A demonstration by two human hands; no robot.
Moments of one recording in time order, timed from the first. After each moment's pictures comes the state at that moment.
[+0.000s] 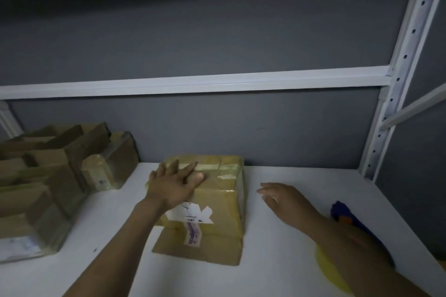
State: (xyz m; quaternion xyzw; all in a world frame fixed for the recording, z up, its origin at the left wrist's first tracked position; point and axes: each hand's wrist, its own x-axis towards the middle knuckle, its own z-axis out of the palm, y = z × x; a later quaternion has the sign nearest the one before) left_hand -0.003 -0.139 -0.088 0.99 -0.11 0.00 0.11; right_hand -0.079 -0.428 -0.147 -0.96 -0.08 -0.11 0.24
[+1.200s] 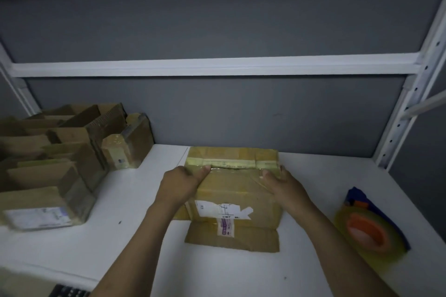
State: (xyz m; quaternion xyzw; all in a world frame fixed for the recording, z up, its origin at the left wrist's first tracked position) left_hand -0.053 -0.116 -0.087 0.95 0.00 0.01 0.30; right_hand -0.106 -0.348 -0.111 -0.84 0.17 -0.03 0.52
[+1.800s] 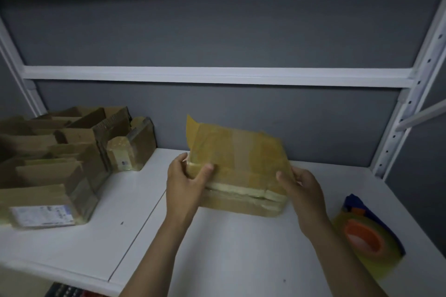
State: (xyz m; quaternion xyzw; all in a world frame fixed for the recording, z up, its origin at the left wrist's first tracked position) left_hand -0.090 -0.126 -0.089 0.78 -0.02 0.20 0.59; right_hand -0.132 -0.355 -0.107 -0.72 0.12 -0.20 0.65
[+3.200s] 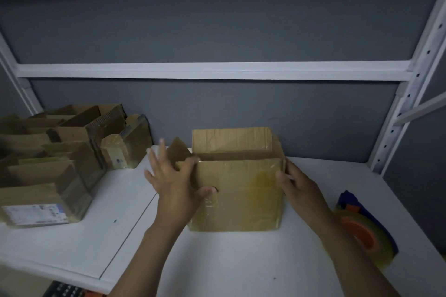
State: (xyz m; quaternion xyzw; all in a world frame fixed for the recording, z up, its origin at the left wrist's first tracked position) left_hand -0.087 -0.126 -0.103 0.91 -0.12 0.30 0.27; right_hand -0.131 -0.388 -0.107 -0.87 0.00 -0.13 0.47
